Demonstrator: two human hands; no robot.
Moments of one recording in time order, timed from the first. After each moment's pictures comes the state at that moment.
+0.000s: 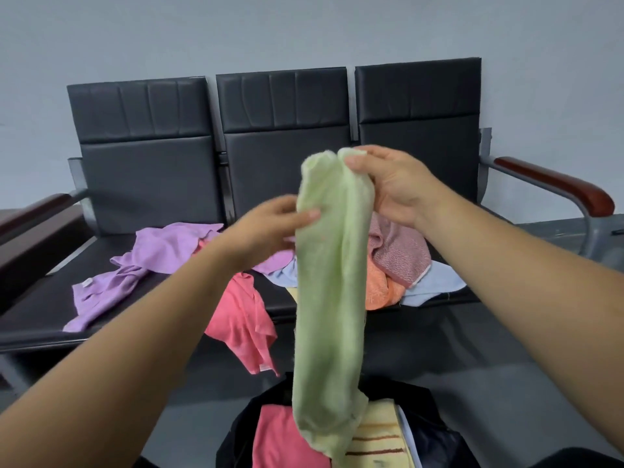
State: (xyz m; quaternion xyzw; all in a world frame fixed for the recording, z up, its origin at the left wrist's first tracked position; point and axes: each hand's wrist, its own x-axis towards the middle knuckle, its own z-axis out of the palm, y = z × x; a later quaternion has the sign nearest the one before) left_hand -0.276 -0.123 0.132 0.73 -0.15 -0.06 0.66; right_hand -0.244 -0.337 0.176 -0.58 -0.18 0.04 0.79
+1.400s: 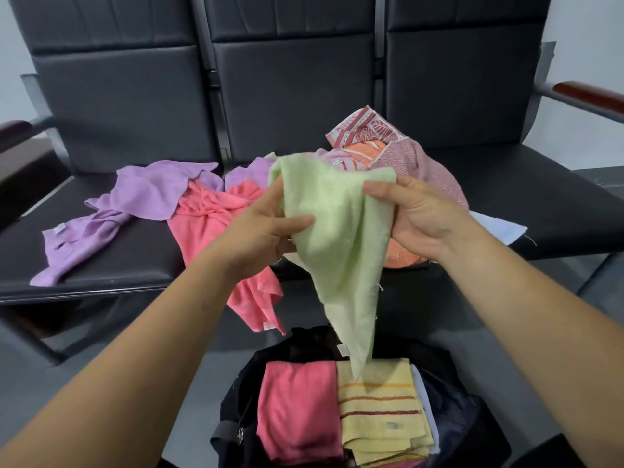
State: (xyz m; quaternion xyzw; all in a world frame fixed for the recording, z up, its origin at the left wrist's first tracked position) left_hand -0.244 -0.096 0.019 0.66 -0.11 -0.08 0.74; right_hand -0.204 -0.325 0.027 -0.52 -0.11 0.16 0.83
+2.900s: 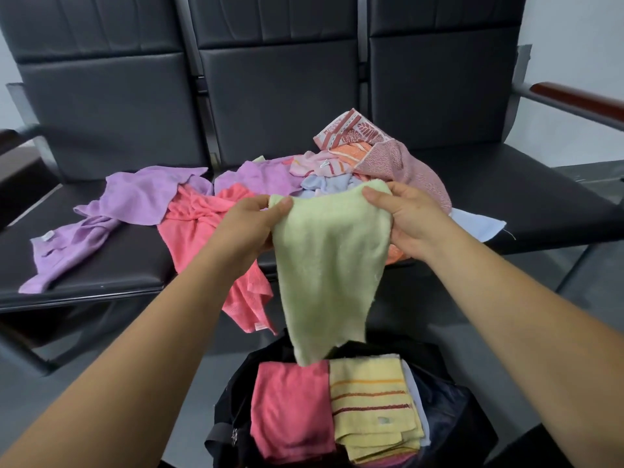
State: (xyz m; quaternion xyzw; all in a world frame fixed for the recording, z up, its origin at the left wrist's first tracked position) left_hand -0.245 -0.109 0.022 0.72 0.03 -0.01 0.69; right_hand -0.206 -0.340 0.015 -0.58 0.00 0.08 0.81
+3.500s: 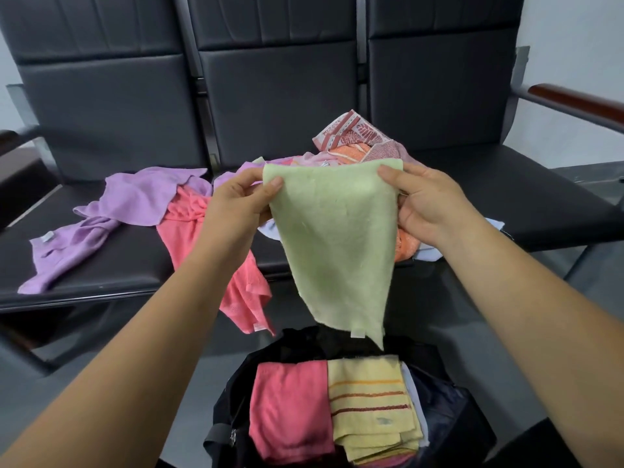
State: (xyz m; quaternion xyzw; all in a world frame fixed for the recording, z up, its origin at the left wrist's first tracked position) left_hand -0.245 -0.106 0.034 0.67 -0.04 0.11 0.74; right_hand -0.200 -0.357 0.033 -0.56 -0.02 0.03 0.83
